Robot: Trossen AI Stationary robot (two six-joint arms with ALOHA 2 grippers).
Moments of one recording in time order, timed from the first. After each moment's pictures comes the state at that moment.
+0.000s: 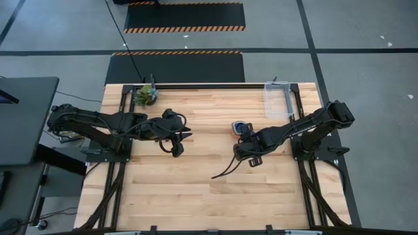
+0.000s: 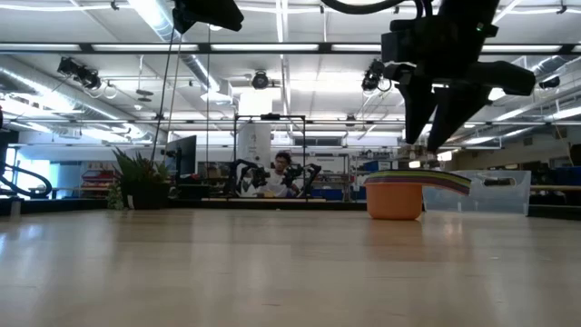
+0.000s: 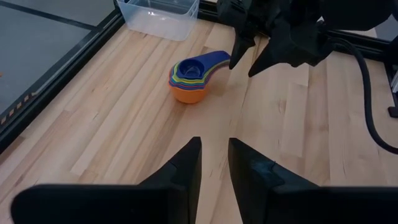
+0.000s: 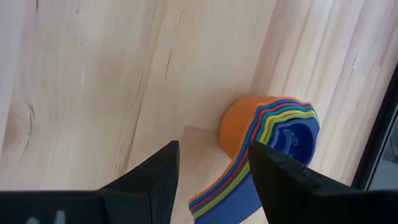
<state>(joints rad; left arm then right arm) -0.16 1.22 1.12 -0.52 -0.38 -0.33 0.25 1.57 1.11 -0.94 0.40 -0.07</state>
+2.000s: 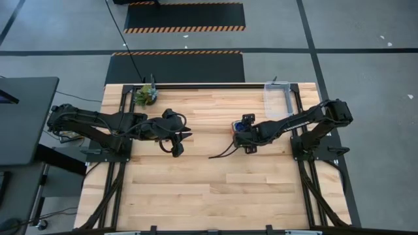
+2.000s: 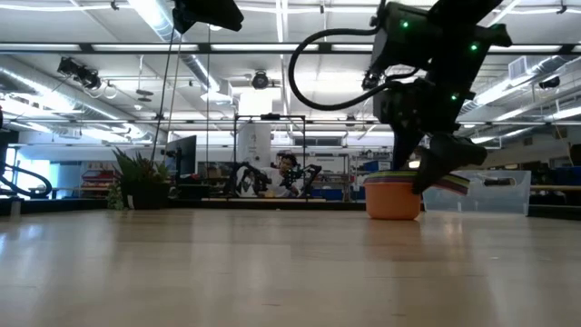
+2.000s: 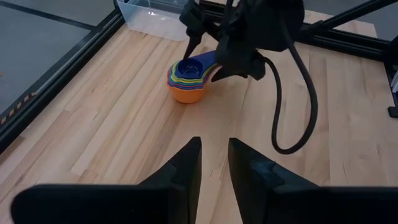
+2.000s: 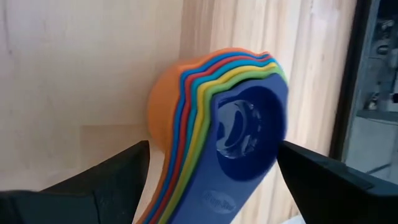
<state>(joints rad) -0.16 1.22 1.12 -0.52 -0.38 -0.33 0.07 1.57 0.89 -0.65 0.57 -0.12</state>
